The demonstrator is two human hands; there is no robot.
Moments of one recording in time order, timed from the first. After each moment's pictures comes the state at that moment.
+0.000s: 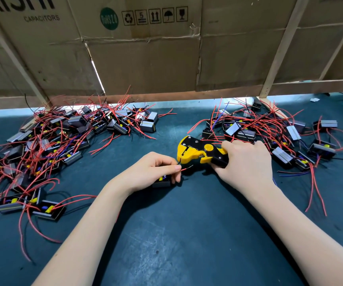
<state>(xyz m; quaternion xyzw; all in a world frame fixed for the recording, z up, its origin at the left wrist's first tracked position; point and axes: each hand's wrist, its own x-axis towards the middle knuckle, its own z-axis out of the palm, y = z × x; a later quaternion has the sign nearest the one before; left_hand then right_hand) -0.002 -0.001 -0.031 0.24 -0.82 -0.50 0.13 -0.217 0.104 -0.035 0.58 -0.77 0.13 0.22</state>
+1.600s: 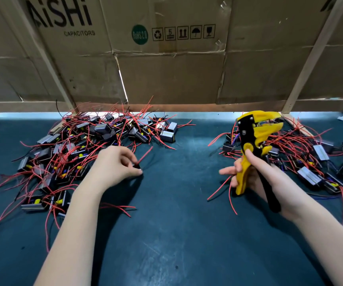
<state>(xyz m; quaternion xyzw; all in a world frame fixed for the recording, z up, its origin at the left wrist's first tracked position) 0.083 -0.036 -0.004 0.56 -0.76 -0.25 0.22 -0.223 0.112 -0.020 0.44 -0.51 0.53 -0.51</state>
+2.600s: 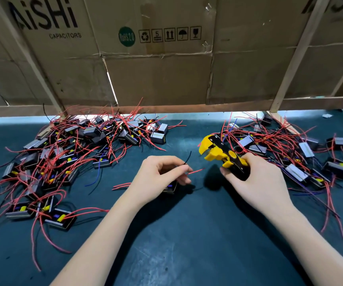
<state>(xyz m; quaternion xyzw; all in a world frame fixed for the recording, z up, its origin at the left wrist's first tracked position) -0.003 0.009 -0.026 0.29 -0.75 -0.50 0.31 -0.218 0.114 -0.028 0.52 -0.80 0.31 0.03</state>
